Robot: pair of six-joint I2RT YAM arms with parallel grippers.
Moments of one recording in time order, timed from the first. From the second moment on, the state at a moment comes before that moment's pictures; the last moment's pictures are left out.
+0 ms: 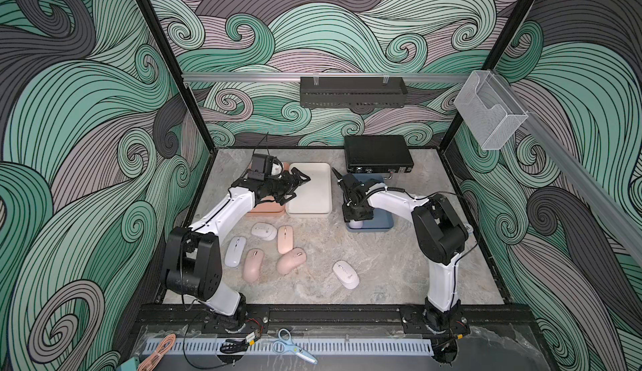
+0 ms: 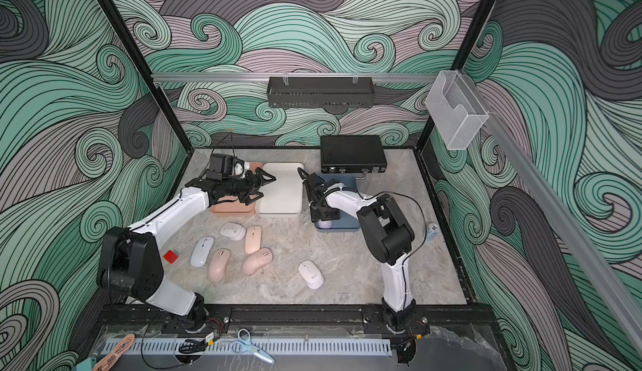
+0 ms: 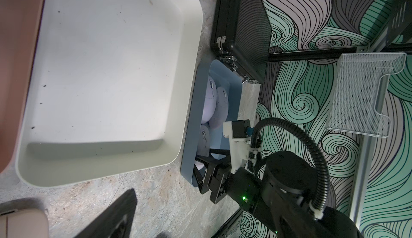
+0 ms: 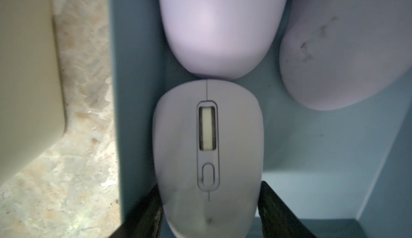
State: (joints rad) left arm -0.23 1.55 1.15 -0.37 0.59 -0.87; right arm 0.61 1.97 1.41 -0.81 0.13 0.44
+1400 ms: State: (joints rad) left arm -0.02 1.50 1.20 -0.47 0.47 -0.80; right arm 0.69 2.27 1.84 -0.86 0.14 0.46
